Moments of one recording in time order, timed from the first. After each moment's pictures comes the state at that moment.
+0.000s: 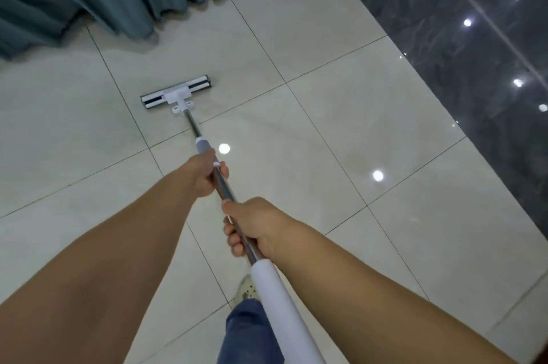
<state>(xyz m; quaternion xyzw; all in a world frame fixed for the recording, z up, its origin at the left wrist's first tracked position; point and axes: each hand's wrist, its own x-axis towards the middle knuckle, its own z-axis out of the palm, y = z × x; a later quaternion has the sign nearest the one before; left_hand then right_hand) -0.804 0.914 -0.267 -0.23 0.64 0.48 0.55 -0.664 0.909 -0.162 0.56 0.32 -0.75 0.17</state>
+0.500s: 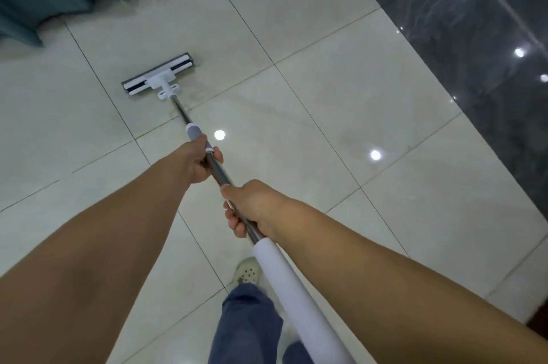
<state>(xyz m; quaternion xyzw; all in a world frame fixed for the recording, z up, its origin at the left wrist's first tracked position) -0.786 0.946 -0.286 -0.26 0.63 0.47 0.56 -0.638 0.947 -0.172 0.57 0.34 -0.72 0.19</state>
